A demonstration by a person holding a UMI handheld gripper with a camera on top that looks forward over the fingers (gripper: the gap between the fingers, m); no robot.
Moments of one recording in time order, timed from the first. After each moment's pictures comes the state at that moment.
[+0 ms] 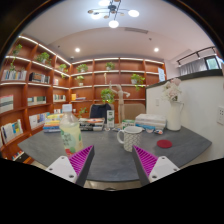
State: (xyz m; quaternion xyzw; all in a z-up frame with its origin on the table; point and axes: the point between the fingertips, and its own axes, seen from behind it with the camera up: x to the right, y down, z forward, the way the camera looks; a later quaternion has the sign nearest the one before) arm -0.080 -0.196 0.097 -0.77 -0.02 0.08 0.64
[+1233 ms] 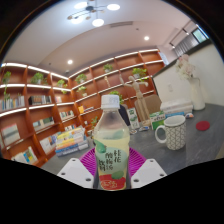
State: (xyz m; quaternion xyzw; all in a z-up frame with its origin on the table) arm -0.229 -0.110 0.093 -0.74 0.06 0.20 0.64
